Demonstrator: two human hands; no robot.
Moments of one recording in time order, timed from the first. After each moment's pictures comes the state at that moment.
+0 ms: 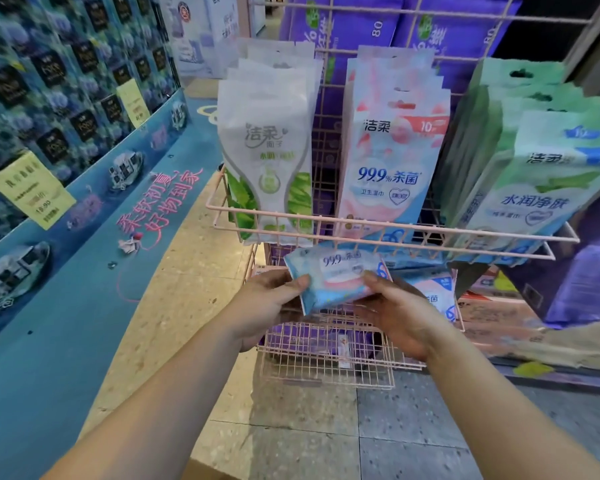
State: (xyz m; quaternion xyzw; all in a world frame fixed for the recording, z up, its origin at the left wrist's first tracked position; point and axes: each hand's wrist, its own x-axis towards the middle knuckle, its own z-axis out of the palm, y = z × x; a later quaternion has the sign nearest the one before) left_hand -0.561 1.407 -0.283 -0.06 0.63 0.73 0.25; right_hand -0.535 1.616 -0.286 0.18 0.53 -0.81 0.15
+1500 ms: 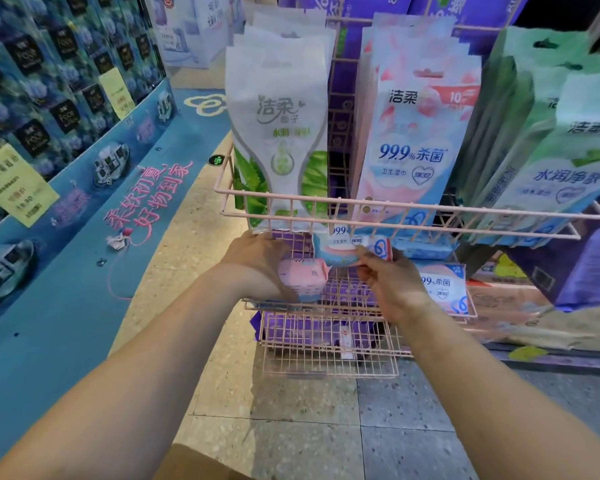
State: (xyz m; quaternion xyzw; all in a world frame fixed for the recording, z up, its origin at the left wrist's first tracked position) left_hand -0.615 1.384 -0.272 0.22 0.97 0.02 0.13; right_hand -0.574 1.593 -0.310 0.25 0.58 -0.78 -0.02
